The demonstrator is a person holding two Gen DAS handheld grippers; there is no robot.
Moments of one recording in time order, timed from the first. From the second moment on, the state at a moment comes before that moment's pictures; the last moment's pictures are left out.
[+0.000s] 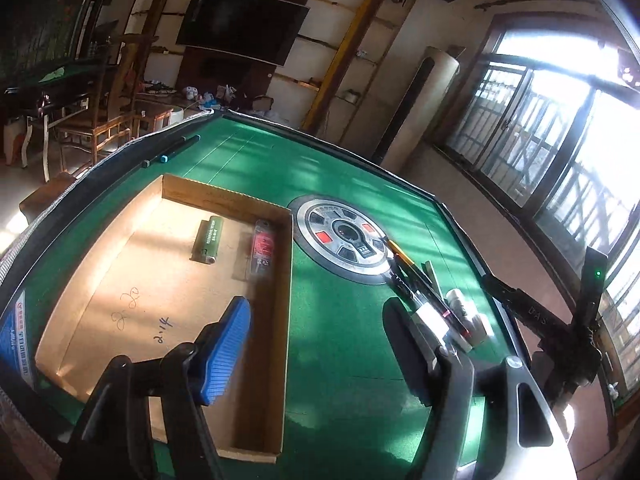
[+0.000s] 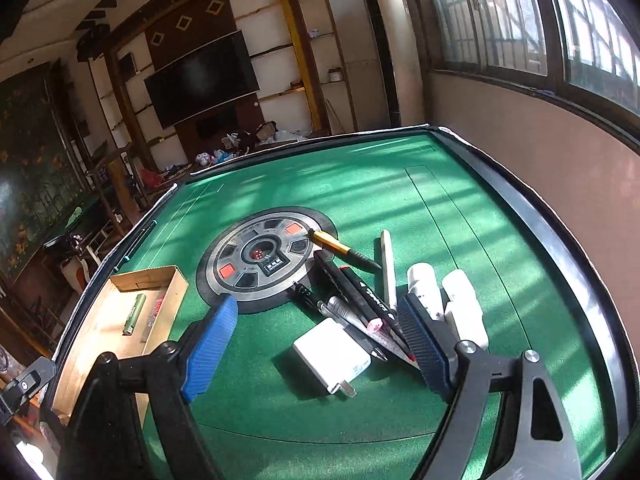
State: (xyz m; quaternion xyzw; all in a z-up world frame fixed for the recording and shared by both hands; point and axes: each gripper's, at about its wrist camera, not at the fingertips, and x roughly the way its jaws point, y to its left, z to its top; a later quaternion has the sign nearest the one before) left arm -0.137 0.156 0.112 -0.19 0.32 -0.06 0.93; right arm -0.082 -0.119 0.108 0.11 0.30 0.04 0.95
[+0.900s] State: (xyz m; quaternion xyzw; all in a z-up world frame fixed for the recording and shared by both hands) left arm -0.165 0.083 0.101 -0.13 0.33 -0.10 0.93; right arm -0.008 -0.244 0.035 0.16 0.45 -0.03 0.88
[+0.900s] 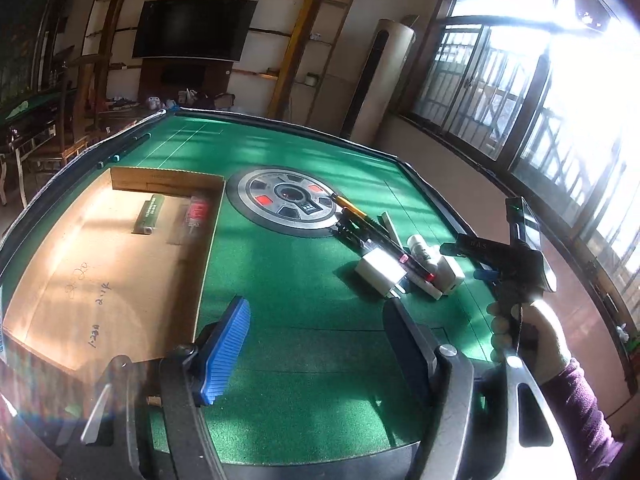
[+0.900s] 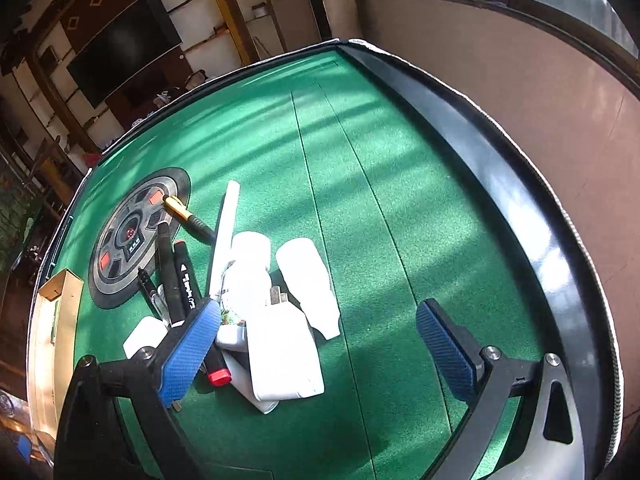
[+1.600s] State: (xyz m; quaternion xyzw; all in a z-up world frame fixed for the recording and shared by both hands) left arm -0.165 0.092 0.098 -0.15 0.33 -0.12 0.93; right arm -0.071 -0.114 0.044 0.02 0.44 0.12 0.89
